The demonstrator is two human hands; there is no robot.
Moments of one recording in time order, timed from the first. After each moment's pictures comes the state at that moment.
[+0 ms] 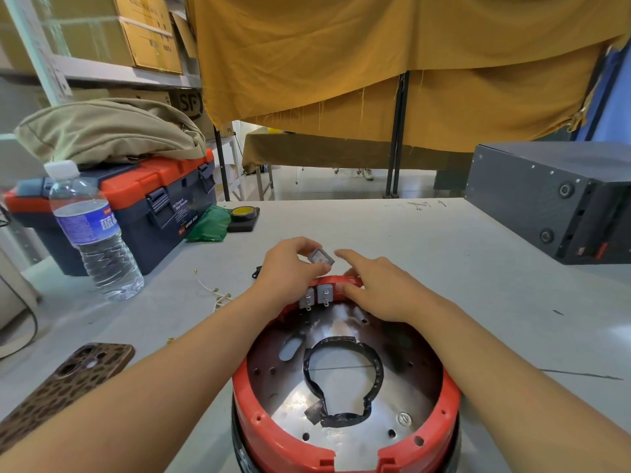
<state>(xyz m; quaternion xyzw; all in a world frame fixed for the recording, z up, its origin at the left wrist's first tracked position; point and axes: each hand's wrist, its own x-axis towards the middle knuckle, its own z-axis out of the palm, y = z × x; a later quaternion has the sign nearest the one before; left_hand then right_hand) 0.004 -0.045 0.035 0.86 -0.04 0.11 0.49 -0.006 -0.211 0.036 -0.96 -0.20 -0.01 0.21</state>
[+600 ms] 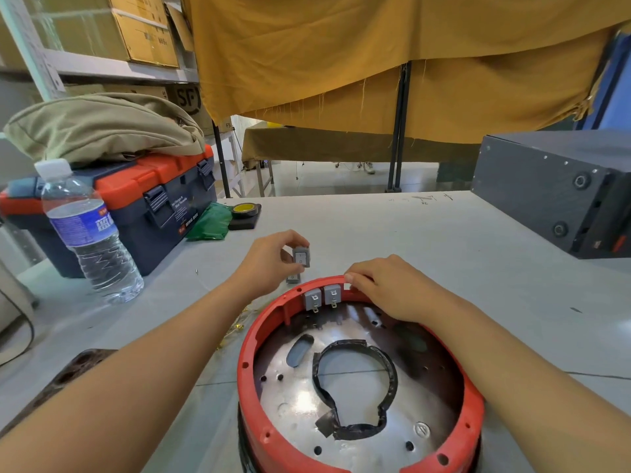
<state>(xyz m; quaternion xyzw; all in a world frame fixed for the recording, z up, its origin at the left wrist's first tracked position) 0.048 0.002 0.024 0.92 -0.14 0.12 0.34 -0.006 -0.210 0.040 -0.96 -0.20 0.00 0.18</state>
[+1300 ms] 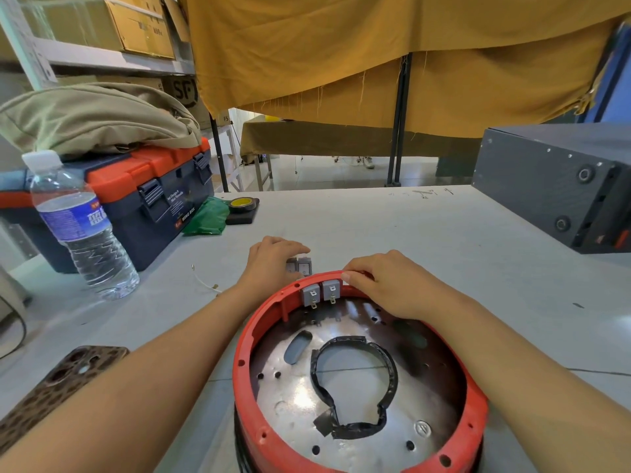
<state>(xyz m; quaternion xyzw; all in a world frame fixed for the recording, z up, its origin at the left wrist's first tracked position) 0.071 0.003 -0.006 0.97 -0.14 0.14 0.14 -0.006 -0.210 0.038 -0.95 -0.22 -0.01 0.20</state>
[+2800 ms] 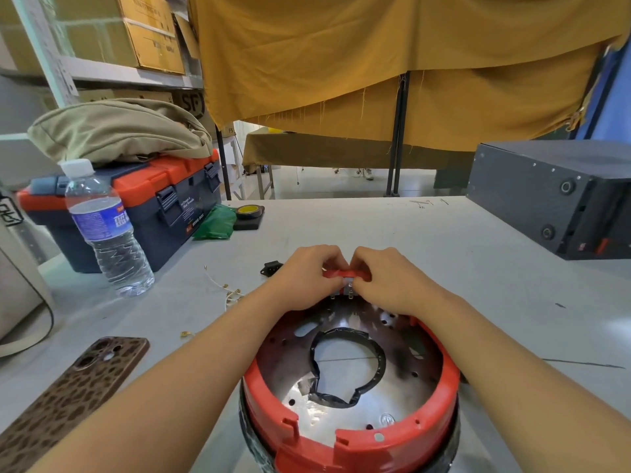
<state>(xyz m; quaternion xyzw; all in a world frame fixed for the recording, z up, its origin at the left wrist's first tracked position) -0.007 -0.041 0.039 0.91 -0.23 0.07 0.33 -0.019 -0.204 0.046 -0.96 -0.17 -0.05 0.22</state>
